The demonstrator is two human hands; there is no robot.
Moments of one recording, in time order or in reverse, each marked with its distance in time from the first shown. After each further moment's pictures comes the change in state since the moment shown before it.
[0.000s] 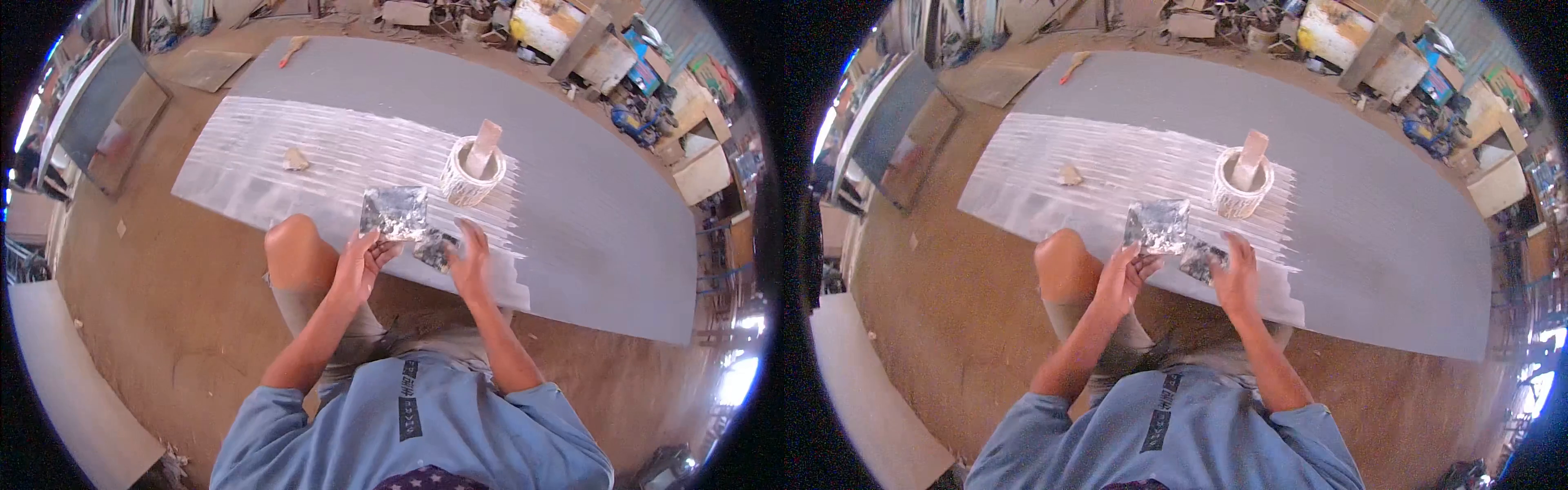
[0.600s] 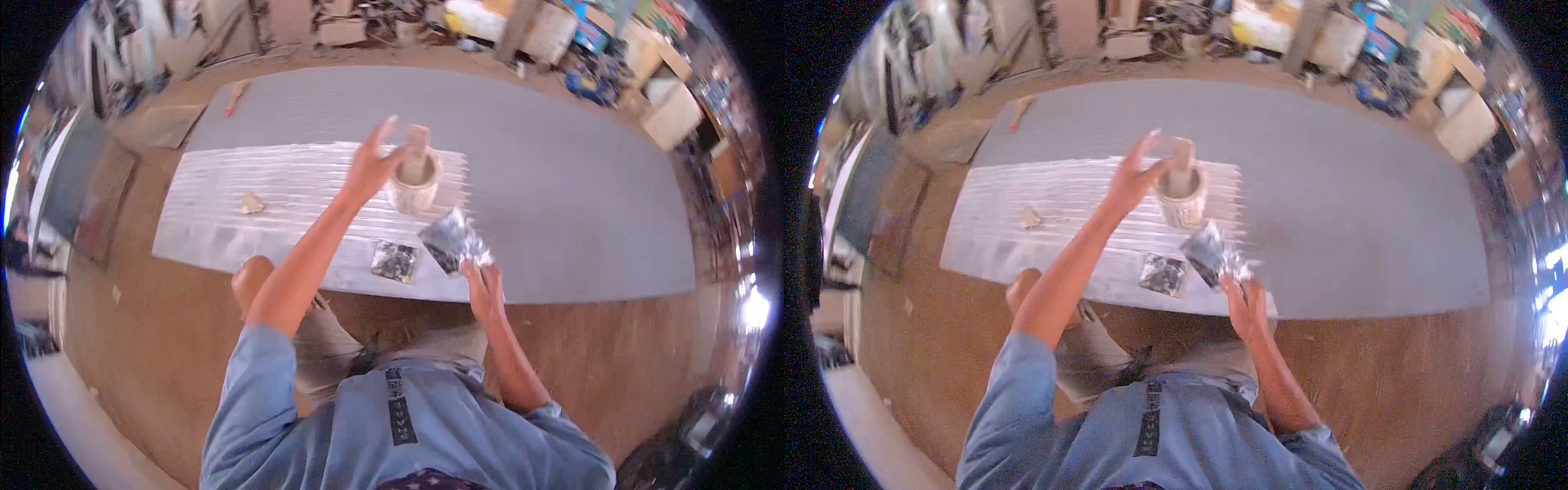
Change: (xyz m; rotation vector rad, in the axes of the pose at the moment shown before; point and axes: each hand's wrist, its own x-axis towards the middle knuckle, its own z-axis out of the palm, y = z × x) left_hand 0.165 0.016 0.160 1.221 -0.331 0.620; right_hand -0.033 0.006 -0.117 0.120 -0.227 0.610
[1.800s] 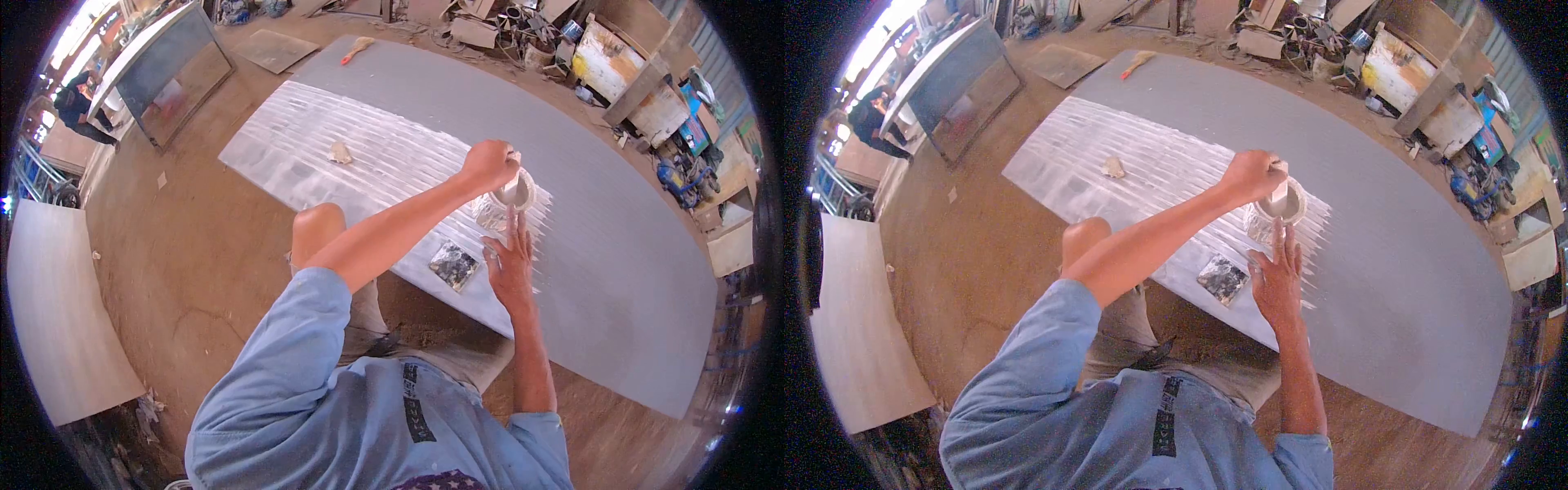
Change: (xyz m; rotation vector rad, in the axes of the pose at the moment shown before) left_hand 0.024 0.012 0.013 0.377 0.032 -0.043; right_hand 0.071 -0.060 0.036 -0.540 0.008 -0.879
